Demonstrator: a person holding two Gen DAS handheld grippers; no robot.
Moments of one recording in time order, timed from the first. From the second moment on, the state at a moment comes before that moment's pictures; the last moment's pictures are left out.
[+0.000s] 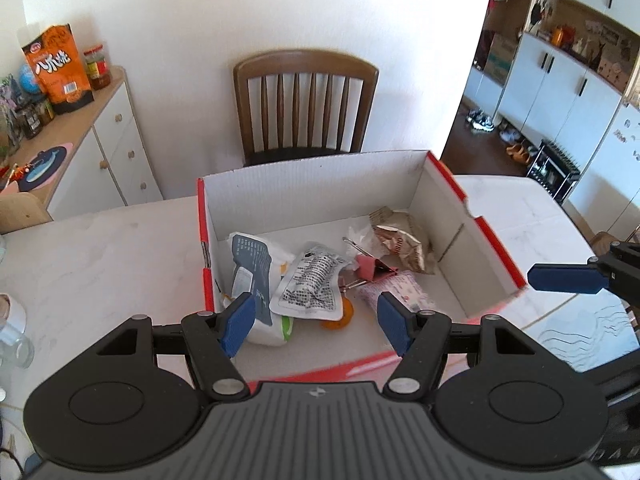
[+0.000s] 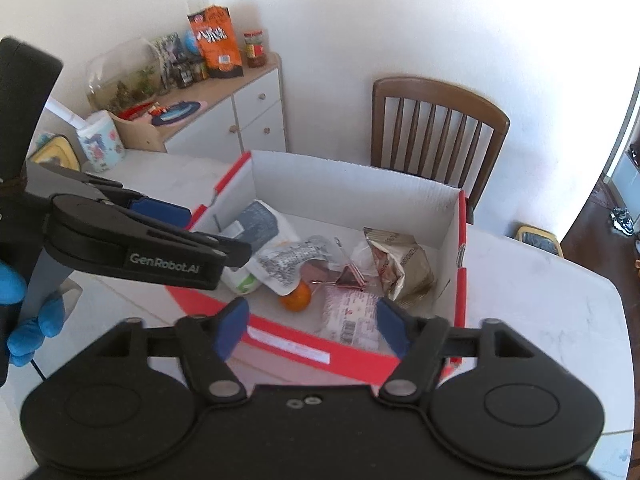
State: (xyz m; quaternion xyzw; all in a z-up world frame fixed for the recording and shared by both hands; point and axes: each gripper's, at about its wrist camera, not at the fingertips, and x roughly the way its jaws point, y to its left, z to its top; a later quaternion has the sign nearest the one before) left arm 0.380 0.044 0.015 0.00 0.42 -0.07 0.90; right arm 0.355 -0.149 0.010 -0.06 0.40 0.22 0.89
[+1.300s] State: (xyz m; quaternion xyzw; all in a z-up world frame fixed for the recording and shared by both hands) left arm 0.169 0.048 -0.041 0.00 0.43 -0.12 0.90; right arm 0.232 -0.153 -0.024 -0.04 0.40 0.24 0.89
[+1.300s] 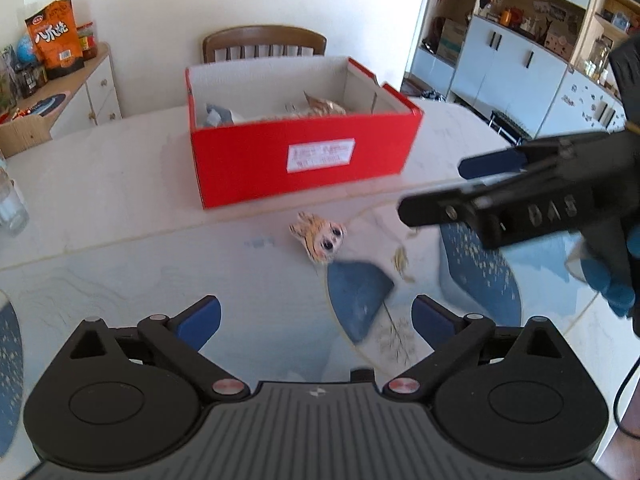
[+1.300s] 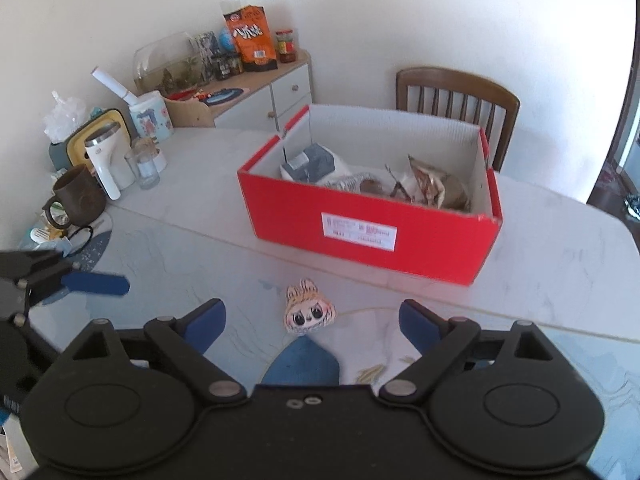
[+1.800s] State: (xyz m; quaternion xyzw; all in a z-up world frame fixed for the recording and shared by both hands) left arm 0.145 0.039 -0.075 0.02 0.43 -0.12 0.89; right arm 0.227 -0.146 -0.058 -0.04 0.42 0.24 0.88
